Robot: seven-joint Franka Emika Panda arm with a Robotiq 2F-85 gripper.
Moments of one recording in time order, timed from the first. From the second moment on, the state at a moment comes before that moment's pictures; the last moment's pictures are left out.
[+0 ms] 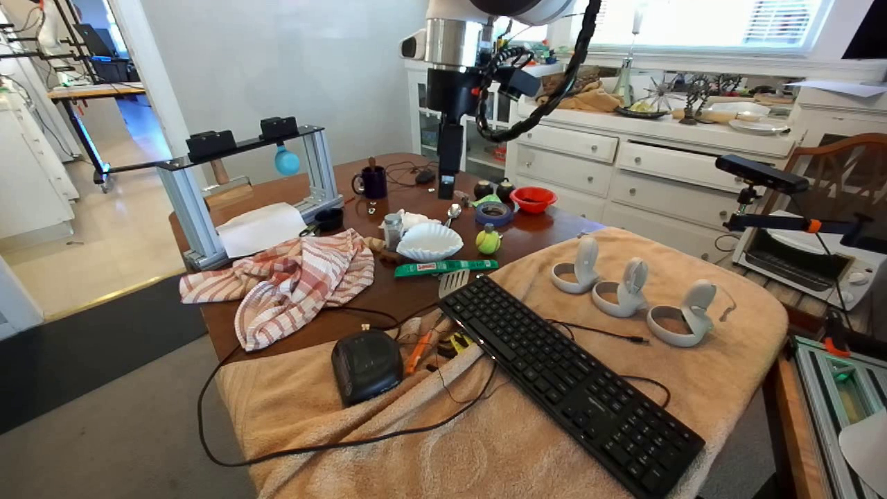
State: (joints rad) arm 0.04 0.29 0.08 -1.63 0.06 1.99 -0.49
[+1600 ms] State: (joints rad) arm 0.20 0.86 0.18 -1.02 -0.07 1.89 -0.62
